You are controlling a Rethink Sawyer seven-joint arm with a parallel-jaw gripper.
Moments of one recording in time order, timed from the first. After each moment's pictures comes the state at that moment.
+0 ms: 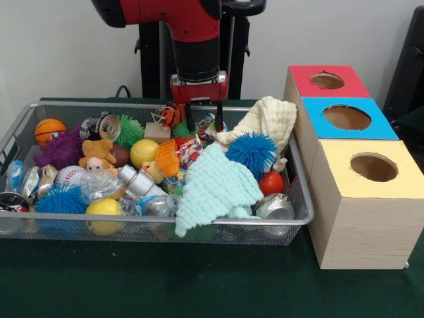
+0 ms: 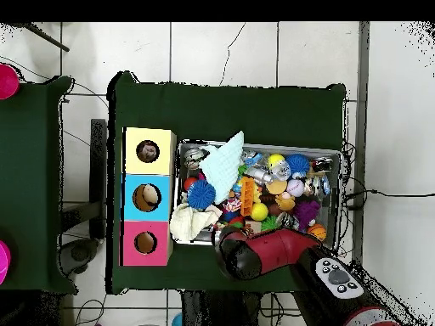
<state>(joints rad) -0.60 -0.58 0.30 1.99 -0.73 0.21 2.02</state>
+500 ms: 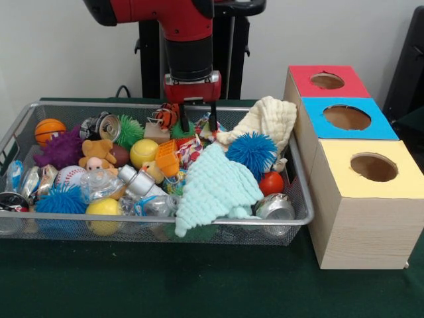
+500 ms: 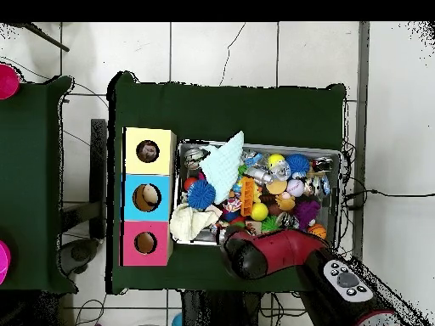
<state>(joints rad) -0.65 -0.58 0.32 1.99 -0.73 0.21 2.02</state>
